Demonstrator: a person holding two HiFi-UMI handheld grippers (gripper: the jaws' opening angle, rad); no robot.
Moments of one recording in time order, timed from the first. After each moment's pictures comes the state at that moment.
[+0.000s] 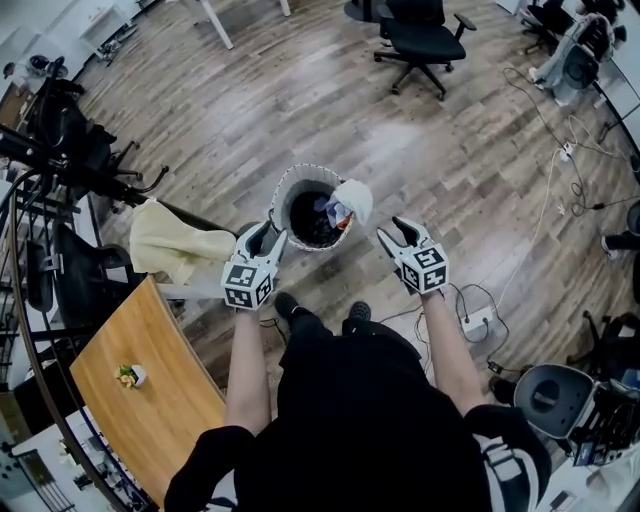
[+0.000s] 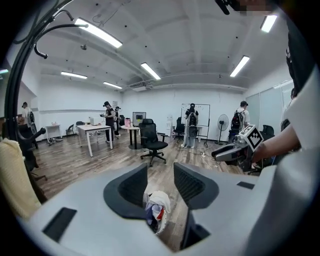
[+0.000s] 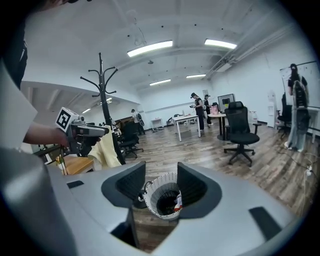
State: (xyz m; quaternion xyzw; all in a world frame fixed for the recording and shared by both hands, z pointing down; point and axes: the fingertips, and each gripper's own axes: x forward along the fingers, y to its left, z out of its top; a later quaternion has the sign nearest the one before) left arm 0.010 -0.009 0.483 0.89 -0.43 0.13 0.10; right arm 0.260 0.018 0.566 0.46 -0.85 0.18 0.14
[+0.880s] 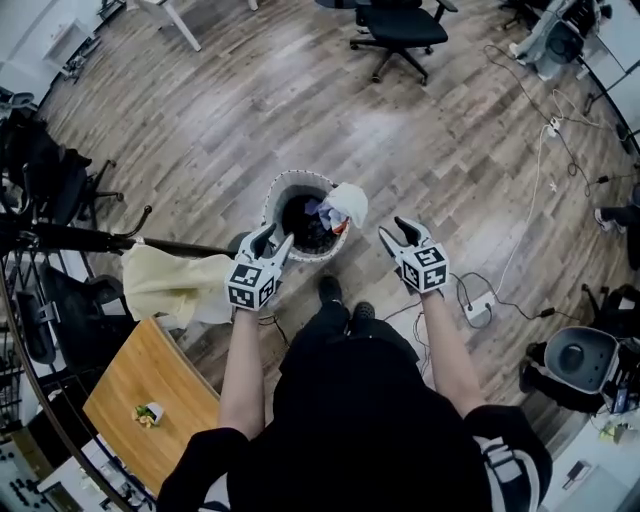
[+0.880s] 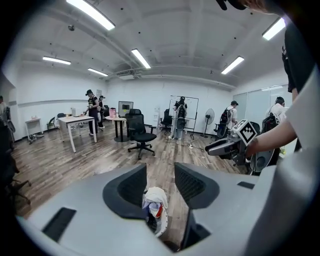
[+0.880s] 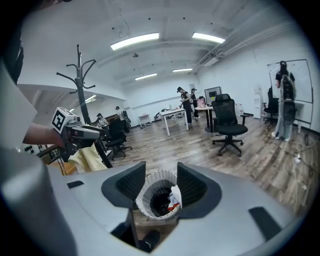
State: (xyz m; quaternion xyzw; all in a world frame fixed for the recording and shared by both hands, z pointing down) left arm 0.026 -0.085 0.529 0.92 -0.34 0.17 0.13; right arm 0.265 -0.035 0.600 0.52 -0.81 0.23 0.16
